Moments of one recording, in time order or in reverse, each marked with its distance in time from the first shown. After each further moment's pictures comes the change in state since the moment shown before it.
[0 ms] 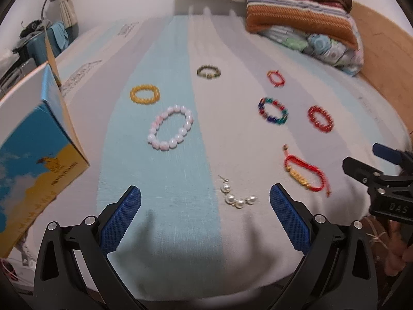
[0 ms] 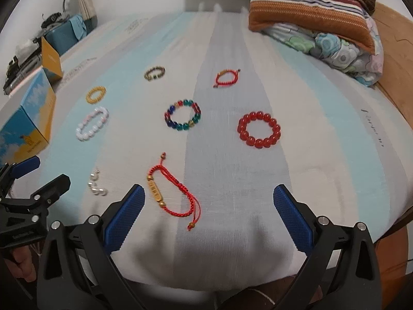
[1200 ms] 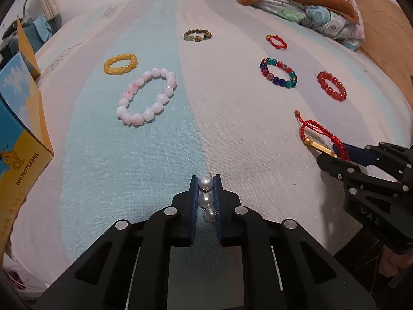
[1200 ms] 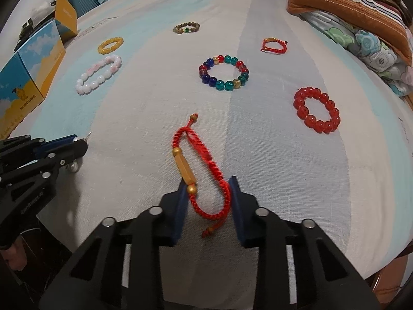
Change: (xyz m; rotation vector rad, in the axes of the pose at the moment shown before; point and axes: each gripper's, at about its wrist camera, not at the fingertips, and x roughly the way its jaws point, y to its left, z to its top) left arm 0.053 -0.008 -0.012 0.058 0.113 -0.030; right arm 0.065 0.040 -0.019 -0.136 0.101 0.078
